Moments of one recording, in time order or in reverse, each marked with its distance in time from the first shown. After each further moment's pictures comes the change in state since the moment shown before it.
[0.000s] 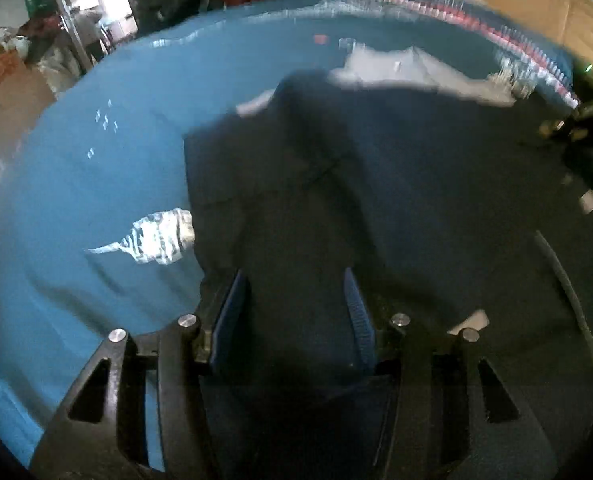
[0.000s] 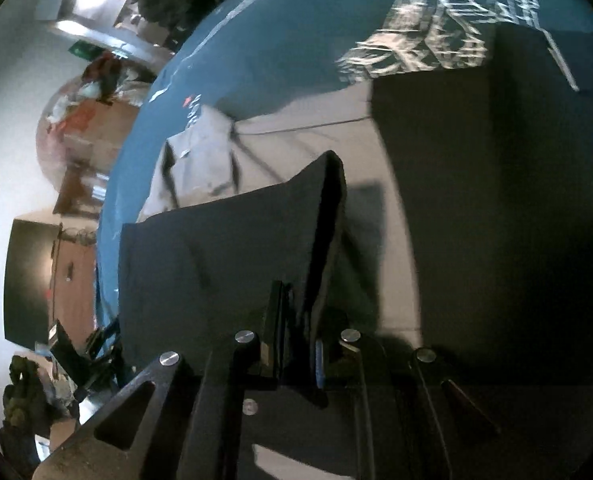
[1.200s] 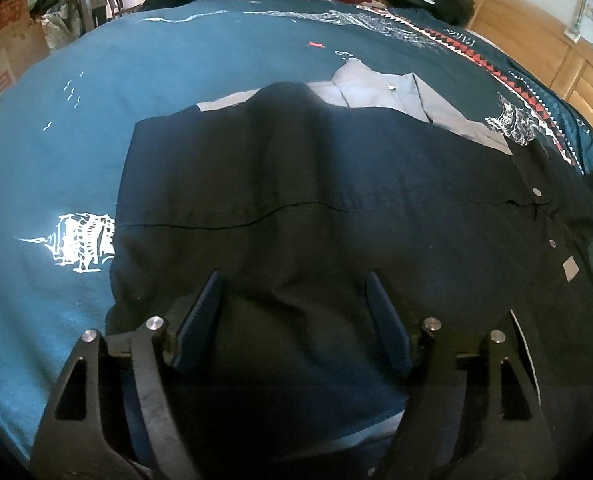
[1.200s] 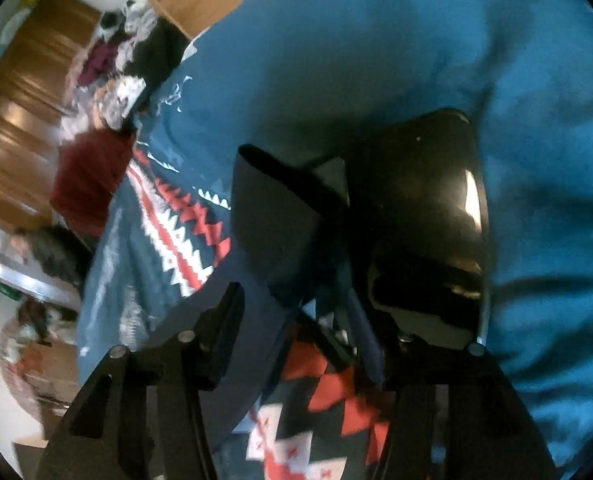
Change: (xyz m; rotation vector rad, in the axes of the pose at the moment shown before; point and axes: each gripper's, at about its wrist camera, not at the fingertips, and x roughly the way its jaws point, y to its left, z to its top) left arm 0.026 -0.011 0.015 -0.168 -0.018 -0.127; right arm -0.399 -0.337 -0.062 0.524 -0.609 -0.319
